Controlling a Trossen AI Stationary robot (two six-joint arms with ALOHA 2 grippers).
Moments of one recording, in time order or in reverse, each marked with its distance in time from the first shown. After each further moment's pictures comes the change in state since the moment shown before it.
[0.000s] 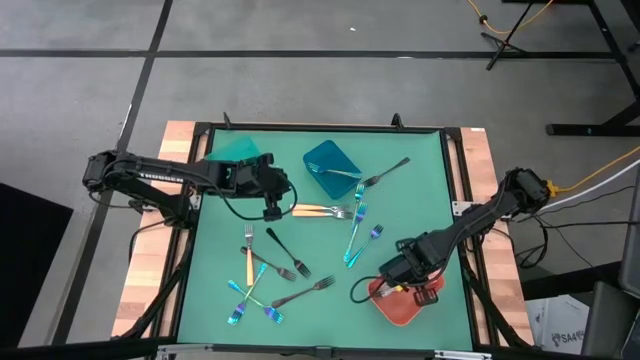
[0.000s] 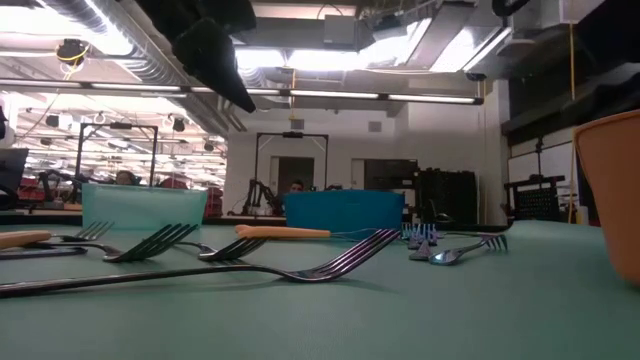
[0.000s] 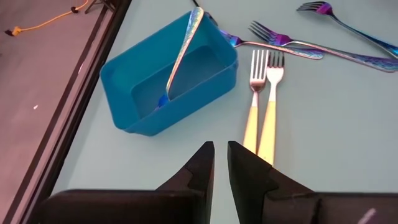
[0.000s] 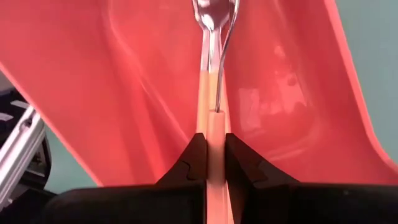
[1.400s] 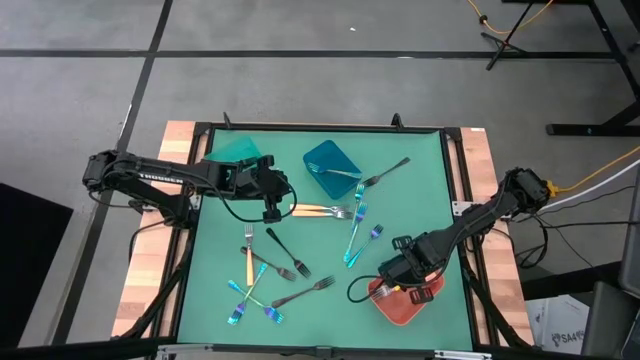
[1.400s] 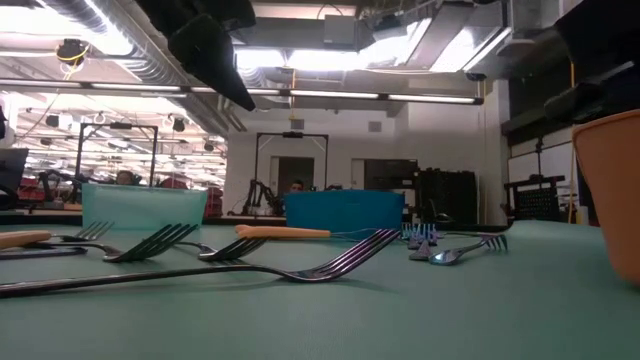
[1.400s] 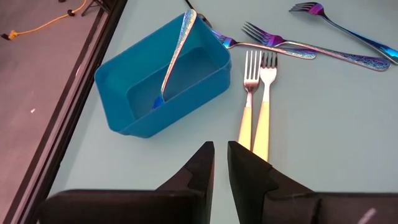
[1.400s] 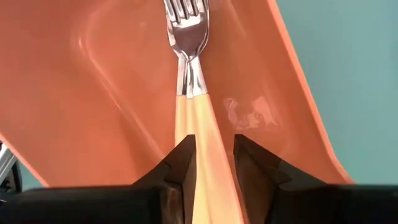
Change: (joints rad) left arm -0.015 0.000 0.000 0.000 -0.001 -0.001; right arm 0.000 0.000 0.000 0.029 0.095 -0.002
